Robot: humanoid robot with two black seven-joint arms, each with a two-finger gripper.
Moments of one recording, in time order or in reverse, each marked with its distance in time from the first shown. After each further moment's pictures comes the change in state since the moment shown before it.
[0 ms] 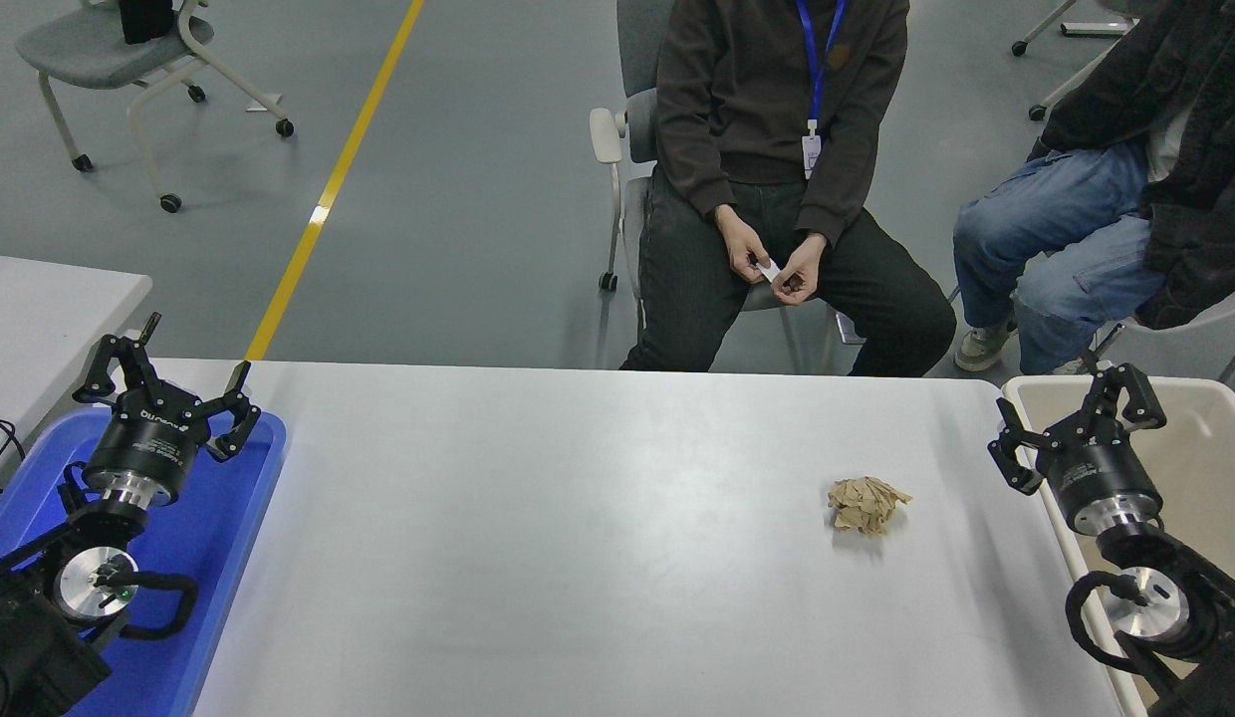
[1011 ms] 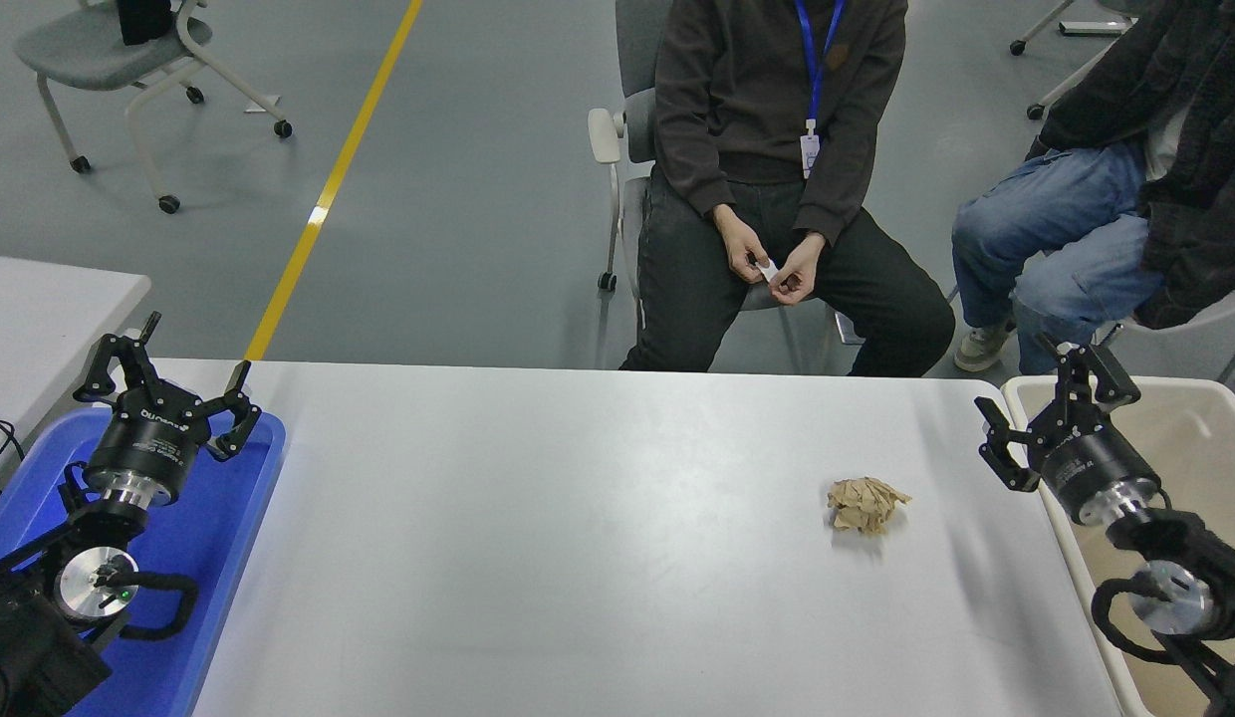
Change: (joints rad) left arm 0.000 0.000 0.000 0.000 0.000 0.000 0.000; right arm 0.055 -0.194 -0.302 0.214 -0.184 -0.016 -0.011
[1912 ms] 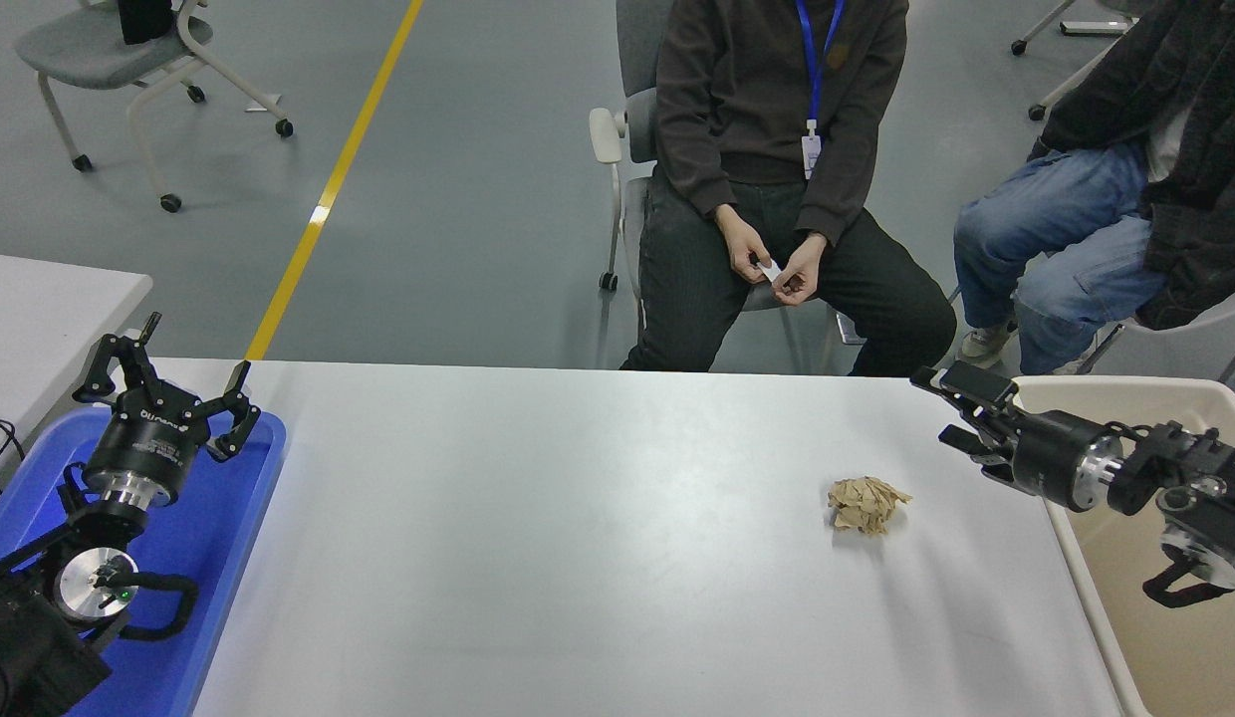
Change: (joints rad) left arm 0.000 0.000 0.000 0.000 0.000 0.000 0.000; right arm 0.247 -0.126 -0.379 0.137 -0.534 -0.190 -0.136
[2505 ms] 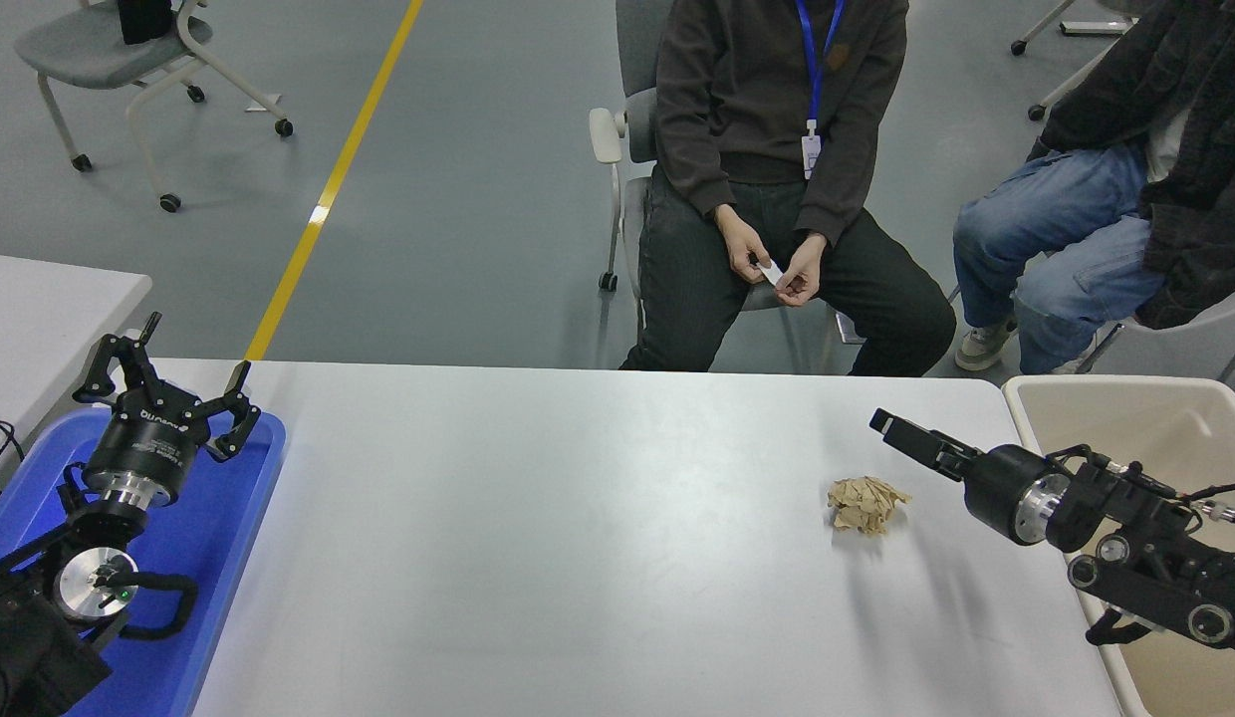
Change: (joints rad) left arm 0.000 0.000 0.000 0.000 0.000 0.000 0.000; right arm 0.058 0.058 -0.325 0.019 -0.160 -0.376 -0.017
